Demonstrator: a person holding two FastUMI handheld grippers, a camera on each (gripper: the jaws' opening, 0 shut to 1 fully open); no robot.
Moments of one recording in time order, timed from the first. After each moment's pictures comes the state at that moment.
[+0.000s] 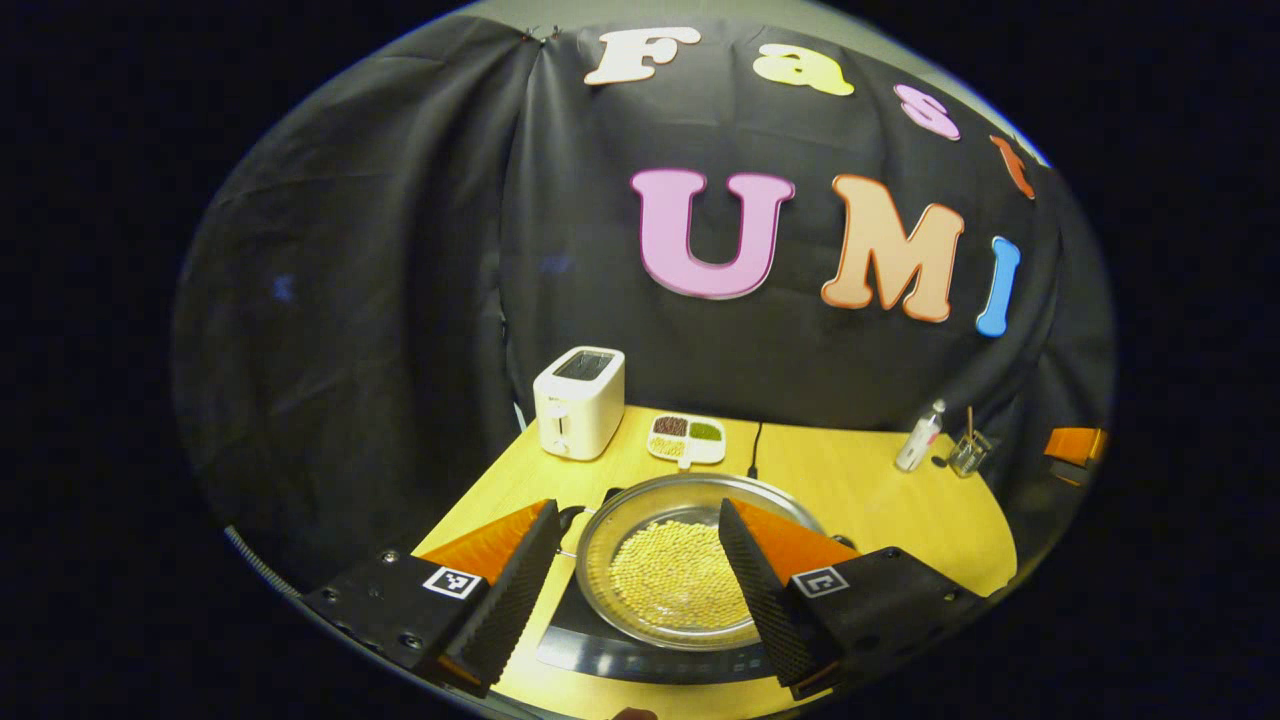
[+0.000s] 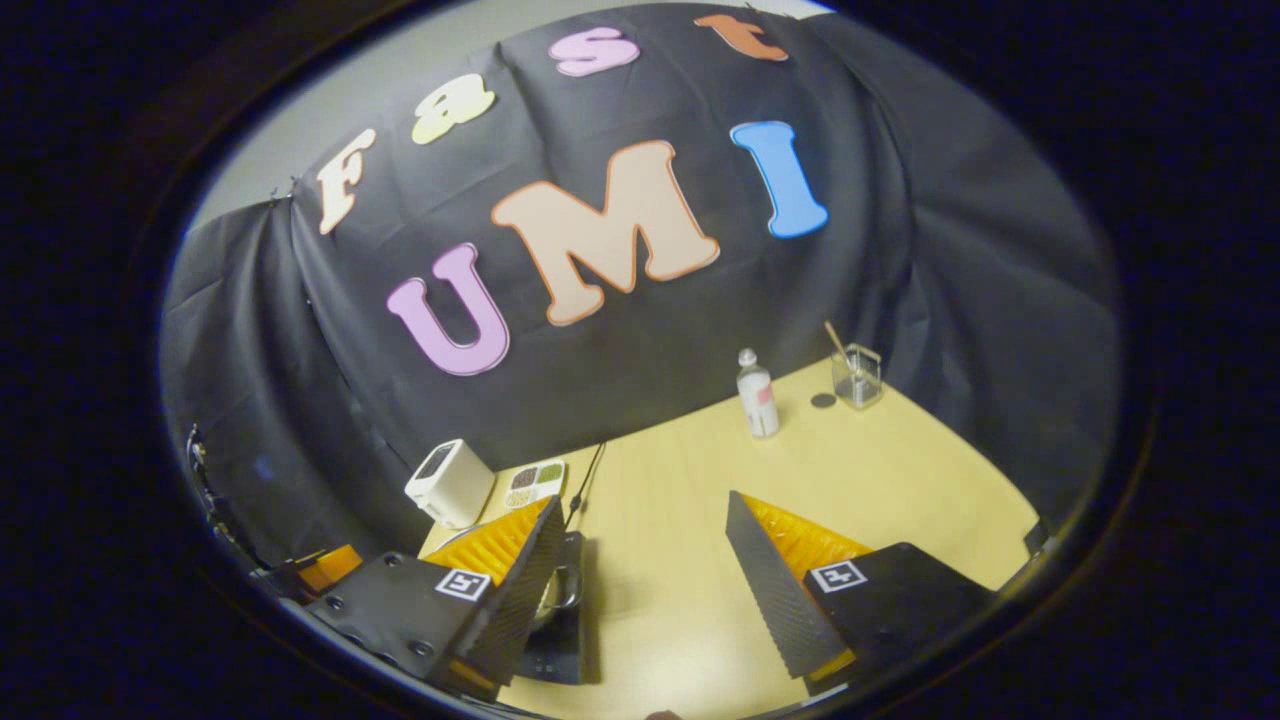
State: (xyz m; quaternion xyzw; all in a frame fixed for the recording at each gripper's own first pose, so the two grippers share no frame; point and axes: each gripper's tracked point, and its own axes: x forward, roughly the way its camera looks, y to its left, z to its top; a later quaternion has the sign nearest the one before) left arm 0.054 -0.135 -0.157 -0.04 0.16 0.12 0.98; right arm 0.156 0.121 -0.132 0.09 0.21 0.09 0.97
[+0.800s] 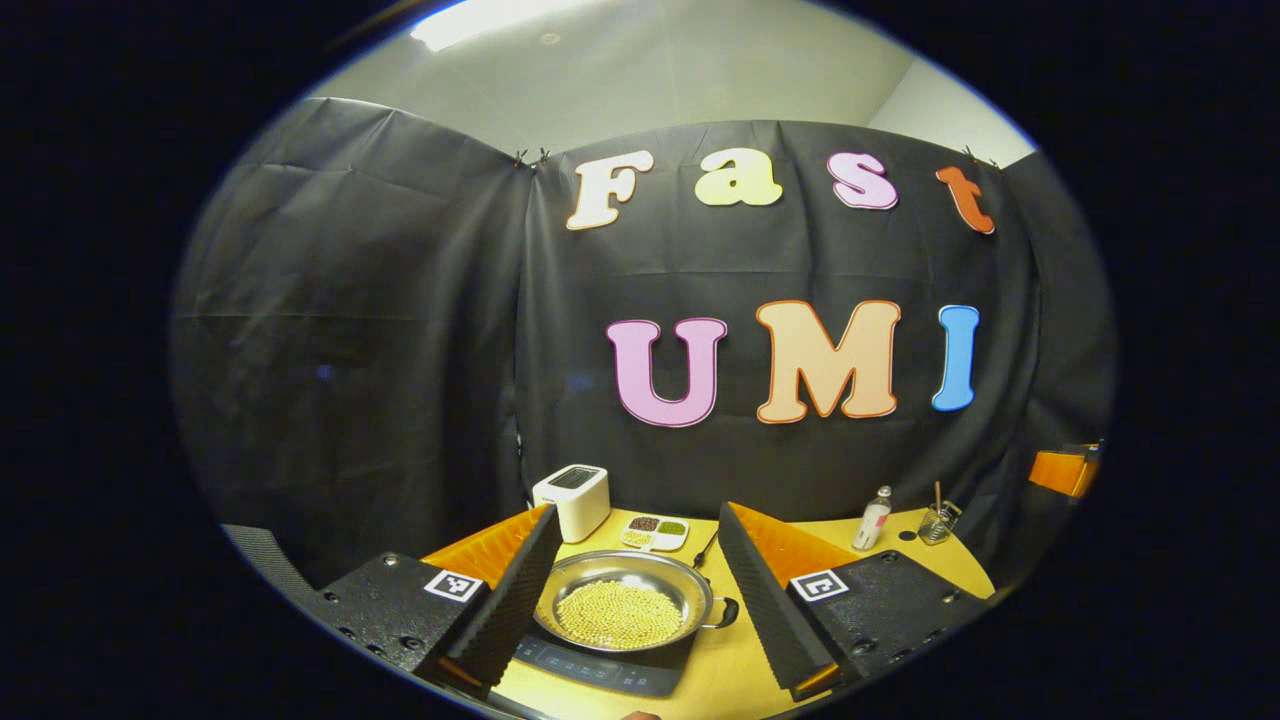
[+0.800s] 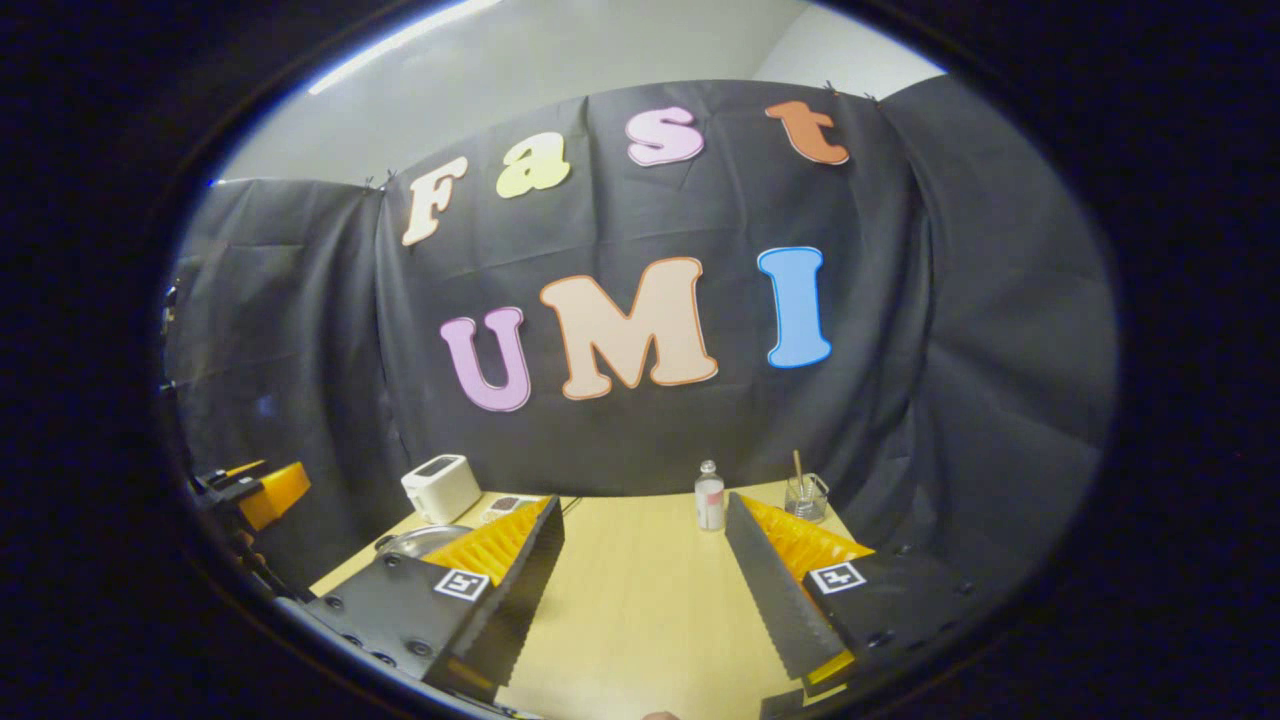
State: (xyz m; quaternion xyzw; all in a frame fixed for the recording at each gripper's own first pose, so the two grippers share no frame) left arm -0.028 -0.284 -0.042 0.01 0.00 0.16 0.99; right arm 0.109 0.021 -0.027 0.01 0.08 0.15 0.99
